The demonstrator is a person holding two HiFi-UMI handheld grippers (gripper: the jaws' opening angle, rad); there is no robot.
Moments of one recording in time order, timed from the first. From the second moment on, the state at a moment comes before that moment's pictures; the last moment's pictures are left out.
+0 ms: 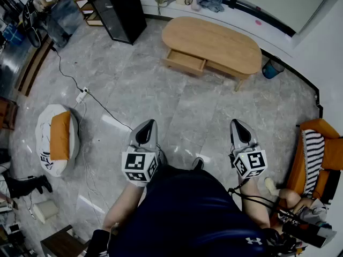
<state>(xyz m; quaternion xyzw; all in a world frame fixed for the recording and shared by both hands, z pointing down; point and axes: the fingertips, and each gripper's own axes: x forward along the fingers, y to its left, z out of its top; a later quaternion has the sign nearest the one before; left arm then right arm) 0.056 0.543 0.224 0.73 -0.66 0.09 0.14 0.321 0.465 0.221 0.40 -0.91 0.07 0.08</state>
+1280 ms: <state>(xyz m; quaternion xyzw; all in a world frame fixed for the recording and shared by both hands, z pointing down) 0.055 0.466 0.254 0.71 -0.67 0.10 0.18 0.327 0.392 0.254 0.39 -0.91 0.13 0.09</state>
